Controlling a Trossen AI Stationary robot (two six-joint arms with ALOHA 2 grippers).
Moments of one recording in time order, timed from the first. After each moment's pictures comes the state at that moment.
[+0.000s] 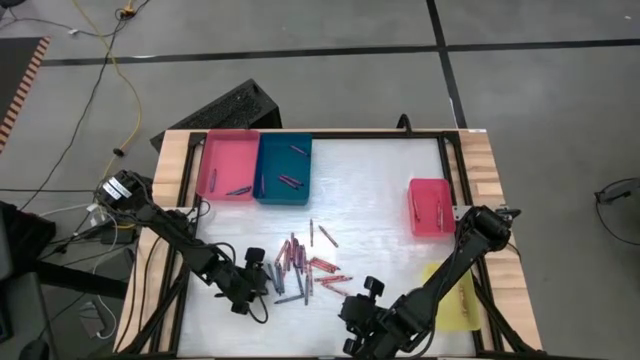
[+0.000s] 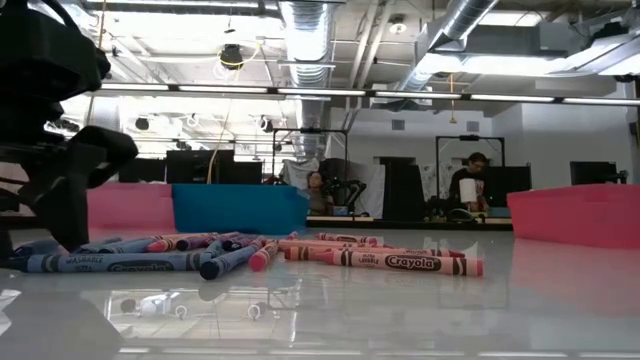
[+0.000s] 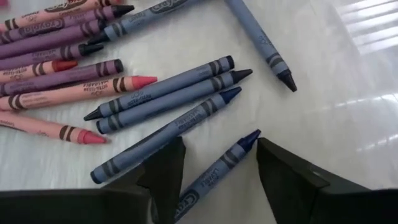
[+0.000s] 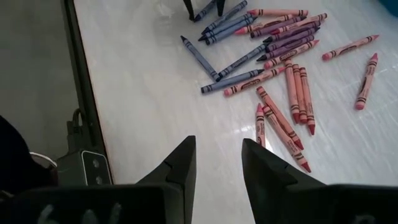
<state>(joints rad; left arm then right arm) -0.66 1.54 0.56 -0.04 -0.29 -0.38 0.78 1.95 1.71 -0.85 0.66 1.02</state>
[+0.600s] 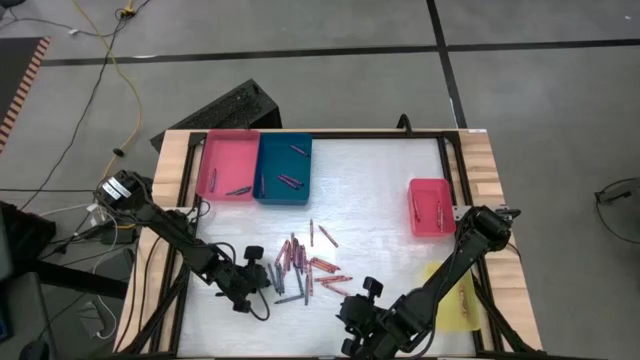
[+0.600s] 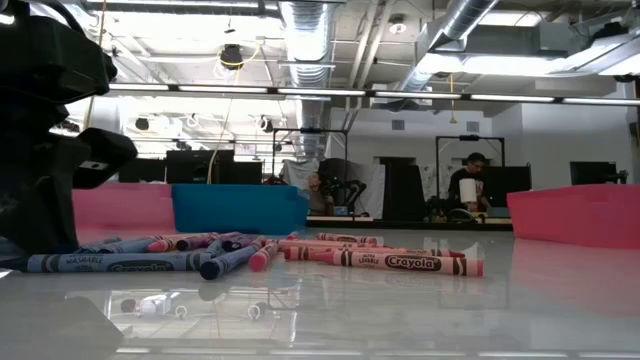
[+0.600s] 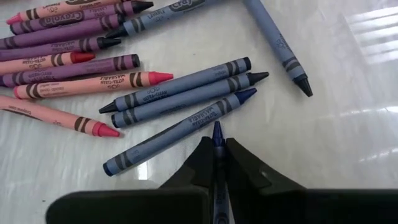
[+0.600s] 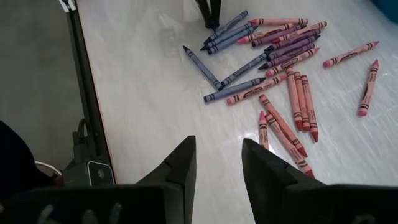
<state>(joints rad) -0.66 1.54 0.56 -0.04 -0.30 -0.44 0.78 1.95 1.71 -0.82 0.68 1.02</state>
